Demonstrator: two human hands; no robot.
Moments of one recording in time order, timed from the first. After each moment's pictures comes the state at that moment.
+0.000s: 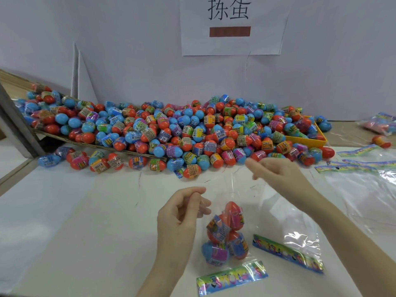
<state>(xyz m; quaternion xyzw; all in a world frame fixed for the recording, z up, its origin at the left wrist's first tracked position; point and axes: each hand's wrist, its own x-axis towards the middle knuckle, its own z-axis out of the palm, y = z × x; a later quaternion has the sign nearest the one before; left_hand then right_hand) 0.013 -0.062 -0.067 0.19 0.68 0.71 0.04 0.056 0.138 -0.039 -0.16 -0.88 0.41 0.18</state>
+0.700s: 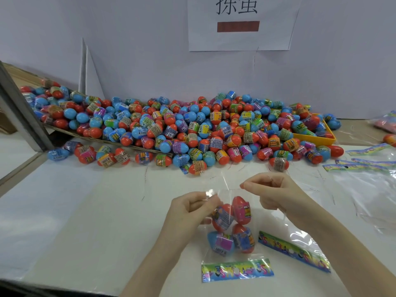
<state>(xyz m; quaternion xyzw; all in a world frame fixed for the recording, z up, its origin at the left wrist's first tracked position) -0.002 -0.065 -0.070 0.17 0.70 0.65 0.25 0.067 0.122 -0.055 -0.12 -0.74 0.66 0.05</state>
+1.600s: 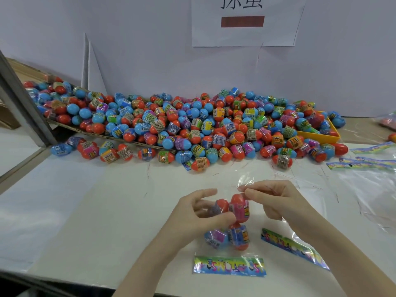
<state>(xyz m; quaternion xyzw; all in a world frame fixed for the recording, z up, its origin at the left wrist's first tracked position) -0.007 -0.072 -0.073 0.20 0.73 0.58 0.31 0.078 0.099 -0.054 -0.19 -0.74 0.65 0.07</state>
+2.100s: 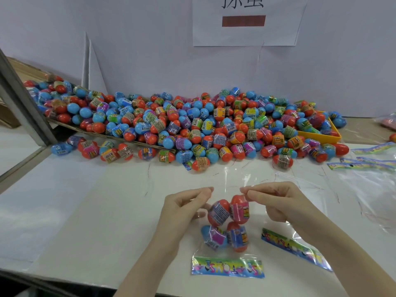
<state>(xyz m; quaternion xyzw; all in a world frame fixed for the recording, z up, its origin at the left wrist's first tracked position) -0.008 -0.073 -0.074 0.11 0.67 0.70 0.24 0.082 0.101 -0.050 -0.17 -0.72 0.67 0.04</state>
